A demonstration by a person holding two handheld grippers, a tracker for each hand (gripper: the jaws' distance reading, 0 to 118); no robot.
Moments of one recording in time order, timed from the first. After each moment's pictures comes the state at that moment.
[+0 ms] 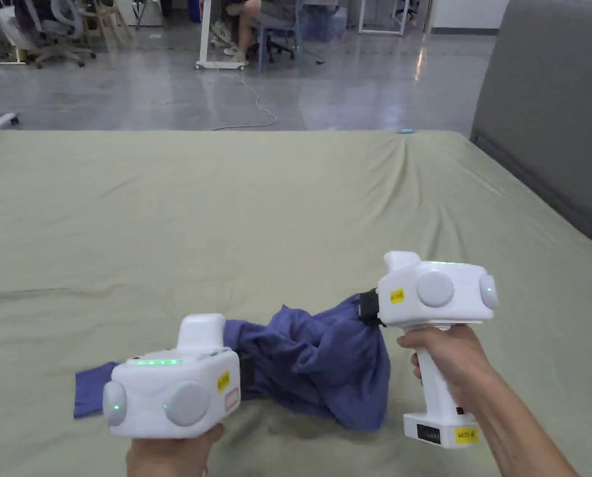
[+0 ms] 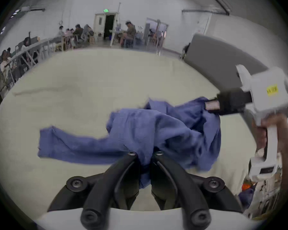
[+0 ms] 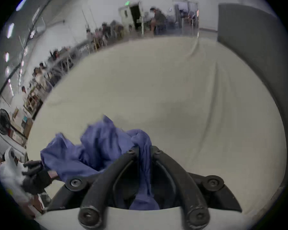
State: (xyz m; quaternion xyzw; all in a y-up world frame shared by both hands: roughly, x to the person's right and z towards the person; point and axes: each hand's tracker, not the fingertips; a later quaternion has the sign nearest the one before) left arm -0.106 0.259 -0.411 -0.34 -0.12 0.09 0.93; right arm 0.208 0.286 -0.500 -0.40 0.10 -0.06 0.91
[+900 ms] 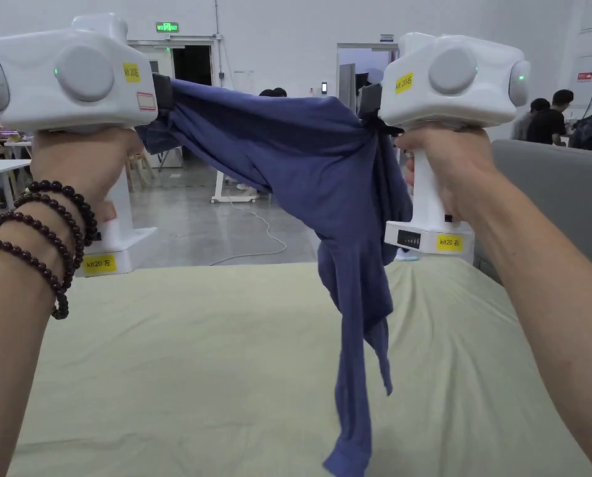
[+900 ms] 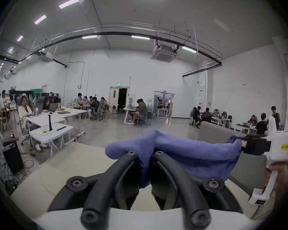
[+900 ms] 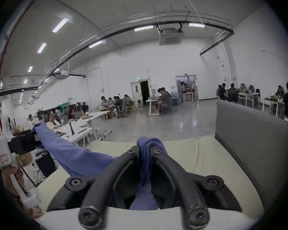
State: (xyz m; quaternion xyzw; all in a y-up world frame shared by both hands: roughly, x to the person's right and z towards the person) left arm -0.173 0.672 -0.504 -0.03 -0.05 0.05 1.00; right arm 0.163 0.668 -0.541 -0.10 0.11 -0.06 0.99
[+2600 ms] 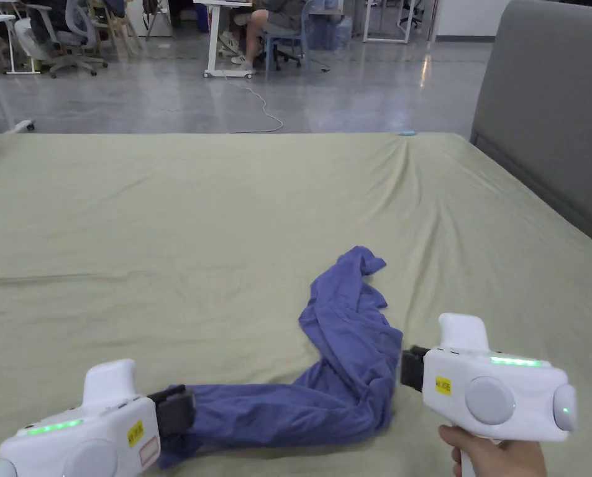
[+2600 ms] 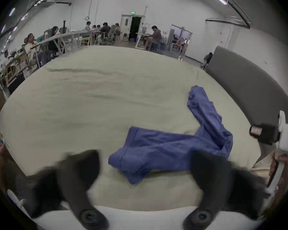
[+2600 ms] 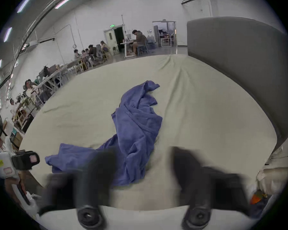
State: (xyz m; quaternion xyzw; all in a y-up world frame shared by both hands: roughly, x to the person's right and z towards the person) left arm -0.181 0.243 -0.289 -0.36 -0.02 0.13 0.92; right arm 0.207 0.267 -0.318 -0.37 0.01 -0.06 0.93
